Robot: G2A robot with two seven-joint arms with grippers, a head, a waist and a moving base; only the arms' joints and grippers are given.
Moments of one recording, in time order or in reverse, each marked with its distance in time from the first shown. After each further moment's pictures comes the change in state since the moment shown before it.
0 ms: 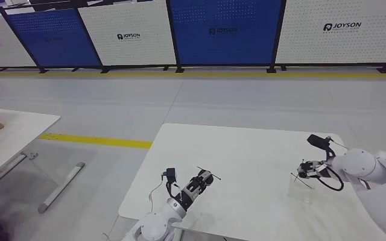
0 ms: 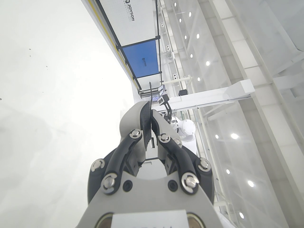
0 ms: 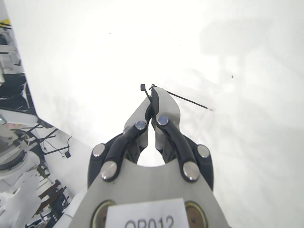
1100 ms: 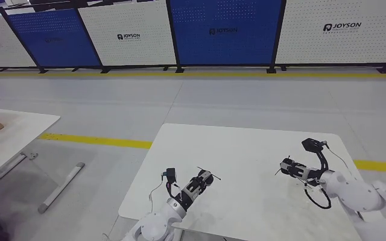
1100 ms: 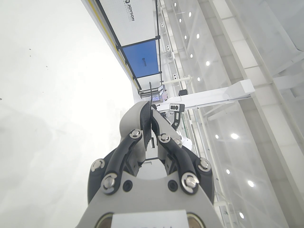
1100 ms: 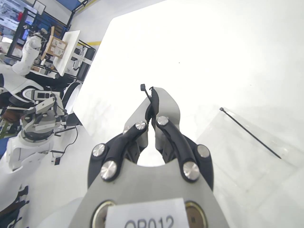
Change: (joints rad) left arm 0.000 0.000 0.000 0.000 0.000 0.000 0.000; right arm -0.286 0.024 0.128 -0.257 0.090 -0.231 -0.358
